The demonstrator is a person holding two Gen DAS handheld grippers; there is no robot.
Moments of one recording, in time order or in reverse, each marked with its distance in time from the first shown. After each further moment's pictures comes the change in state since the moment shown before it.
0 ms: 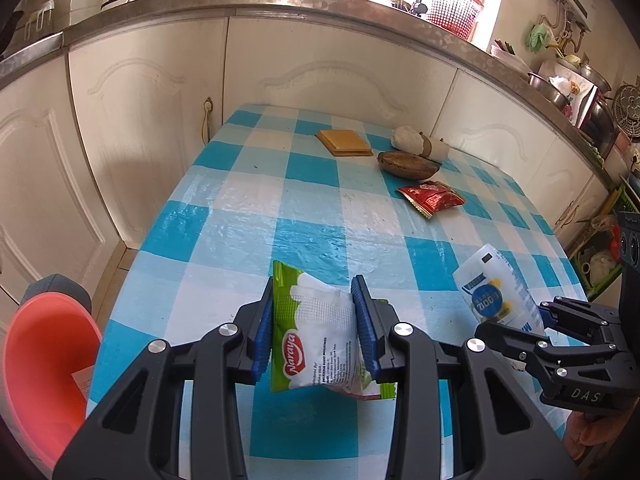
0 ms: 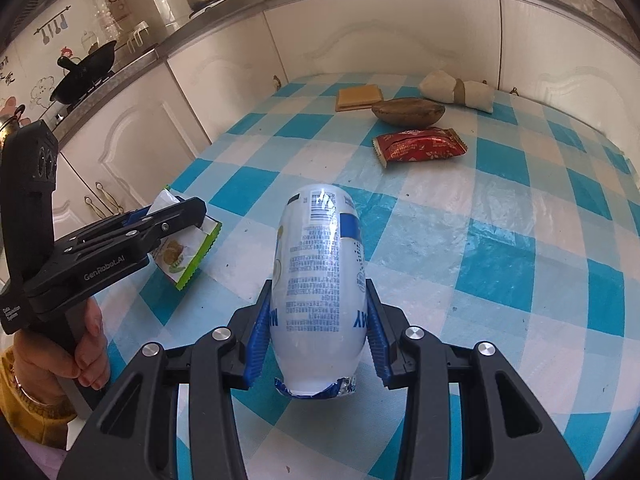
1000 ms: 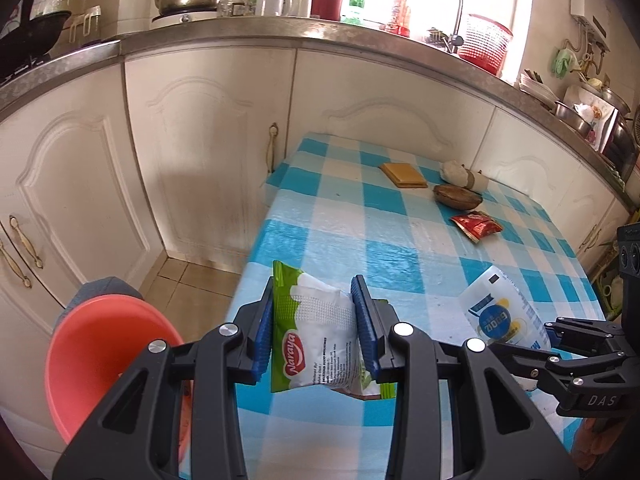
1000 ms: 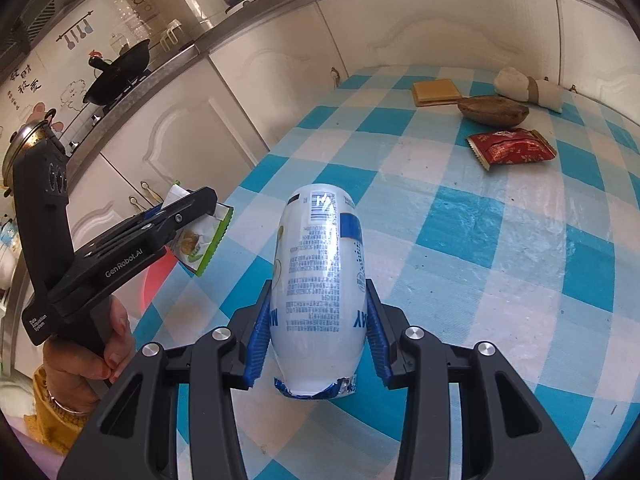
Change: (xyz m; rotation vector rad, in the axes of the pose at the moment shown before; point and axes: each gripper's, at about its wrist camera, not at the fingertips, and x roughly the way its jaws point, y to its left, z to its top) left arm -0.046 0.058 0.000 -0.048 -0.084 0.118; right arm 0.012 0.057 0.011 0.002 0.033 0.163
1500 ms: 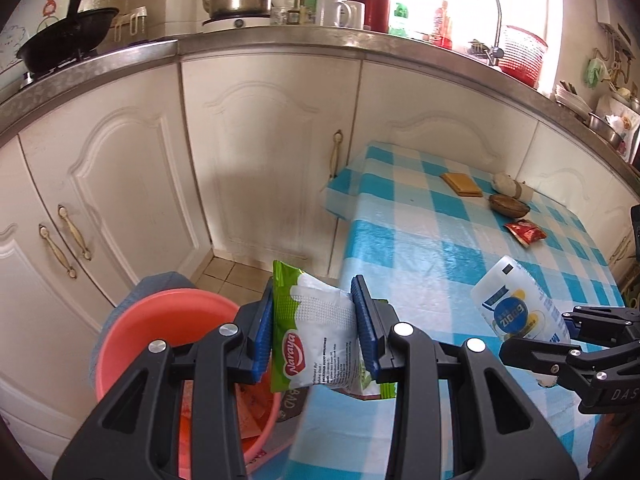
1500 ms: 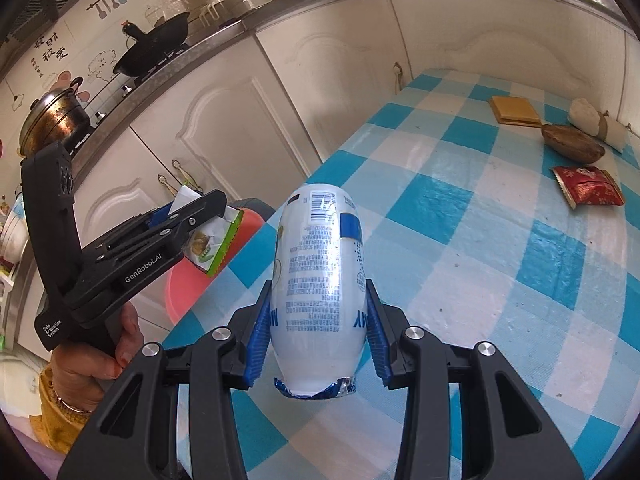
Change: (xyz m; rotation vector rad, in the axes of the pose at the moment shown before) left arm -0.024 0.058 -0.007 -0.040 -0.025 0.140; right arm 0.029 0.060 0.017 -0.102 0.046 0.078
